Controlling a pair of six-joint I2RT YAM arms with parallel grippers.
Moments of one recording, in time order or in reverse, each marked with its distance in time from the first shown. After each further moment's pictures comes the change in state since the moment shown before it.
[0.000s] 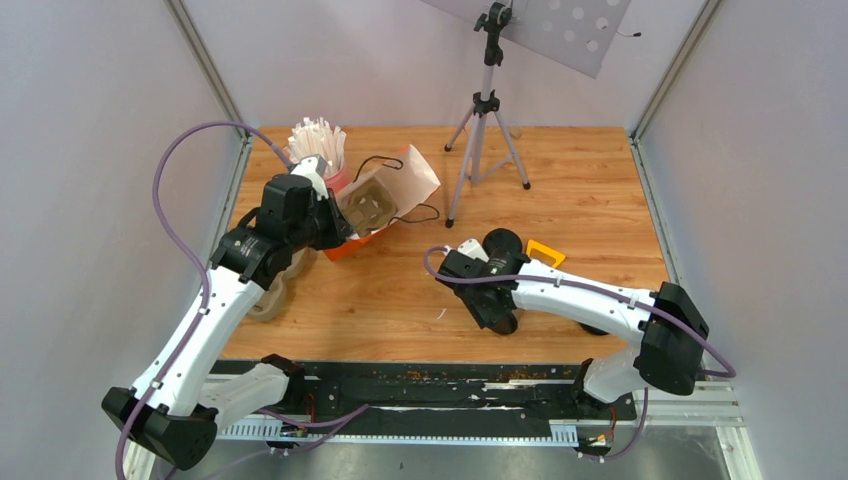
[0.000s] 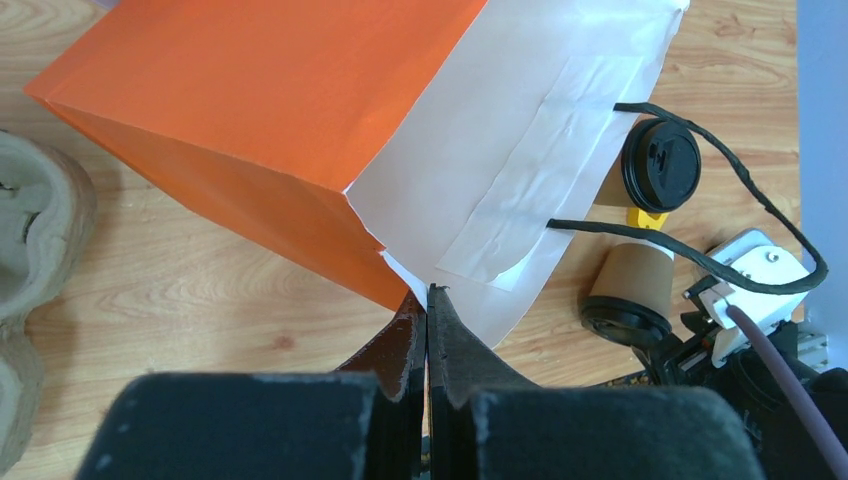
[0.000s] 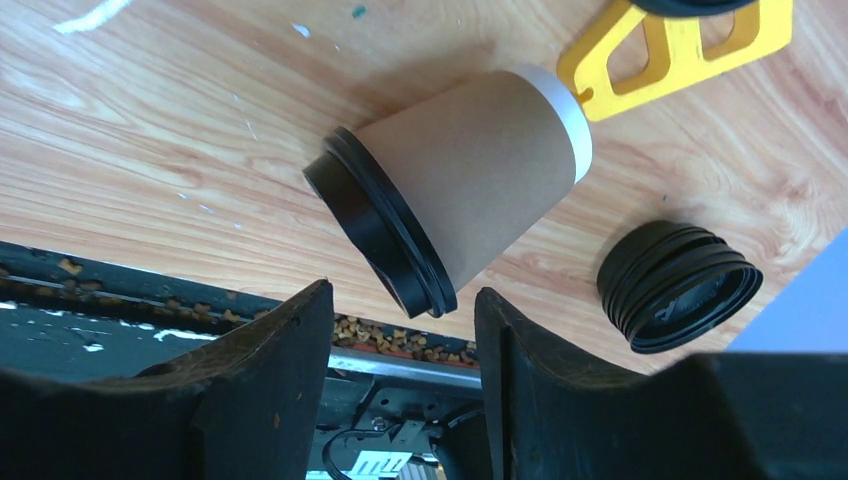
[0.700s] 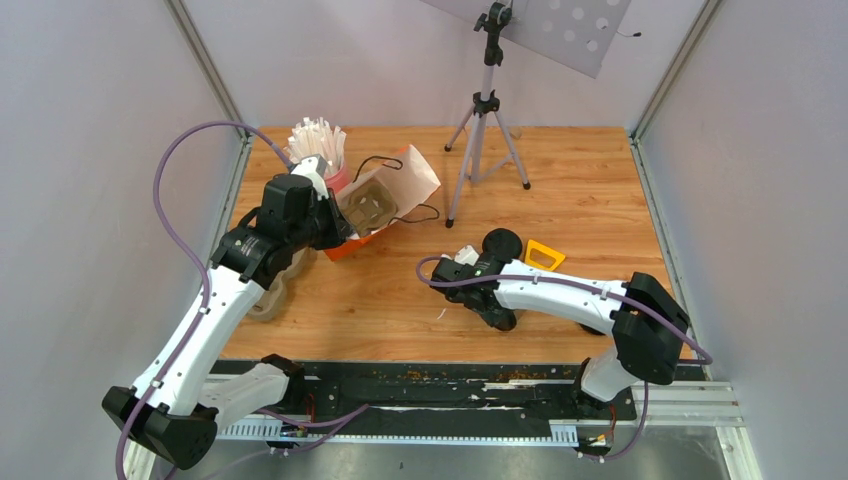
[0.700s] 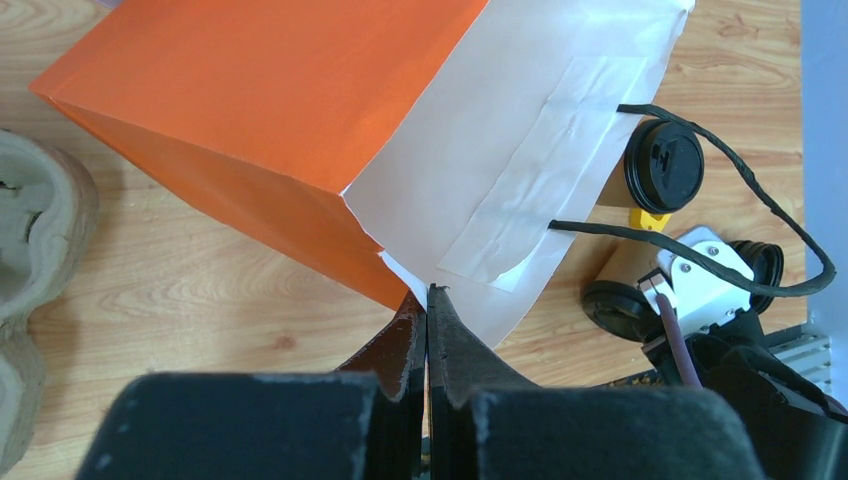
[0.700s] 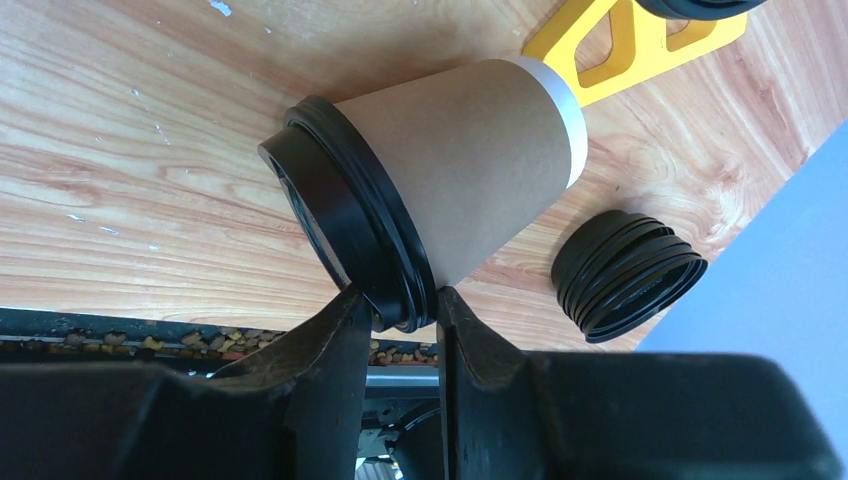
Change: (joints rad) left arm 0.000 0.005 0.000 0.000 -0.004 0.000; right arm 0.000 0.098 -0.035 -0.022 0.077 -0.028
